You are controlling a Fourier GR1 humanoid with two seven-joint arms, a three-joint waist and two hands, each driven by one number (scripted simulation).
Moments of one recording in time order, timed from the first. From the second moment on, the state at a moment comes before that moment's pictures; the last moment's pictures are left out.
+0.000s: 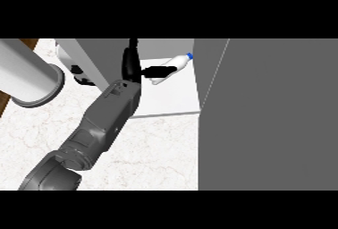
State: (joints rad) left arm -1.16 0.03 -0.05 -0.12 0.25 0.63 -0.52; right arm 0.54 -0.06 0.26 -2.07 -0.26 0.32 -0.19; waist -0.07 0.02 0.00
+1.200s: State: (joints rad) left arm -0.97 0.00 -0.14 -0.45 0.35 0.28 -0.69; right arm 0.60 -0.06 0.27 -2.14 -0.24 0.27 -0.18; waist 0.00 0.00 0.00
